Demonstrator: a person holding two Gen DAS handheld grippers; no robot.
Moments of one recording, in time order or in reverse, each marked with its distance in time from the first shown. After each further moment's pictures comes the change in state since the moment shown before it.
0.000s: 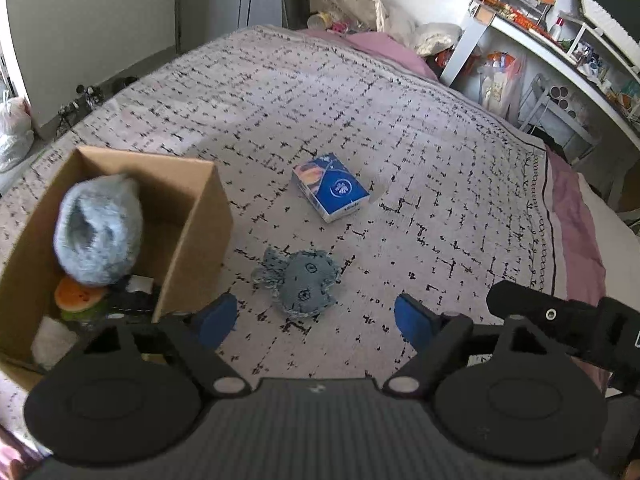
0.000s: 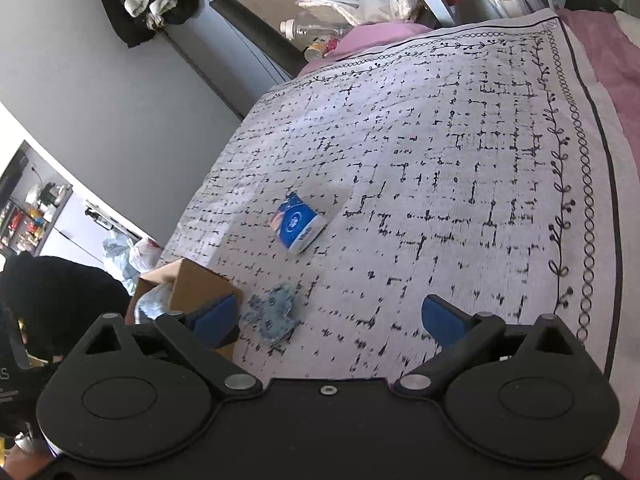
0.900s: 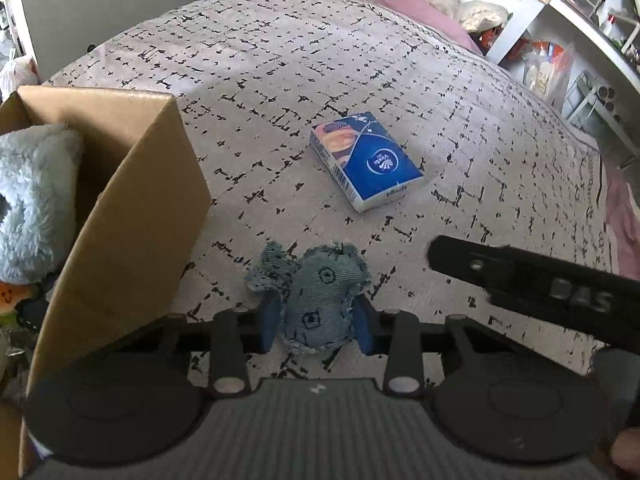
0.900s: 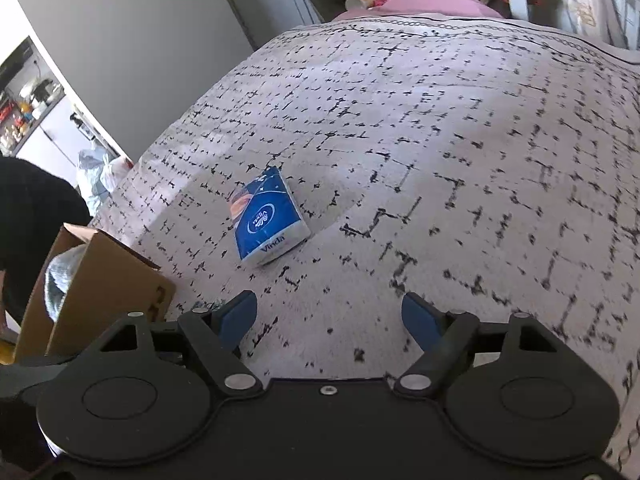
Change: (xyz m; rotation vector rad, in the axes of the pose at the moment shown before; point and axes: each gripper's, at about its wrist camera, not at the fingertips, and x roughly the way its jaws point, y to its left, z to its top) left arm 0.092 0.008 0.004 -0.096 0.058 0.042; right arm 0.122 0.007 0.034 -0.278 0.135 -0.058
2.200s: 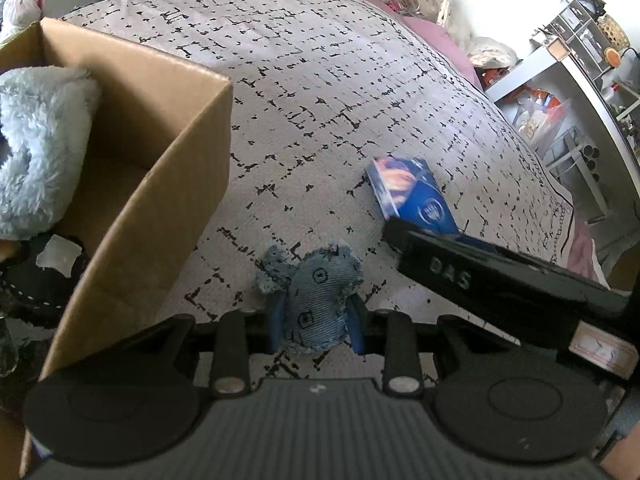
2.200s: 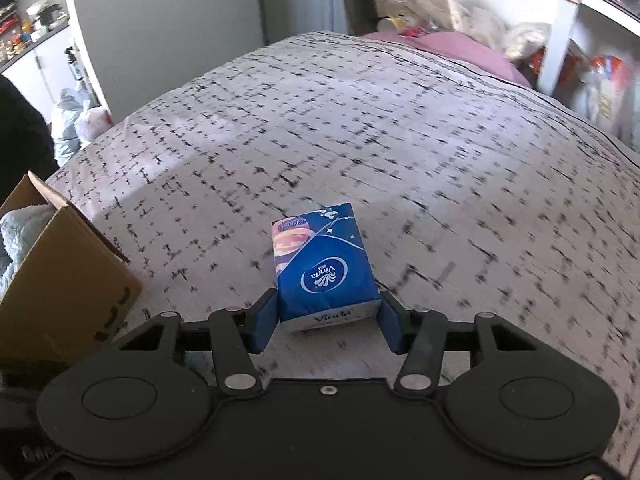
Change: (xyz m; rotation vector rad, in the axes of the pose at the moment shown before) left arm -0.005 0.032 0.005 -0.173 0.027 -0.150; right arm 0.021 0.048 0.010 -0.232 -0.028 -0.179
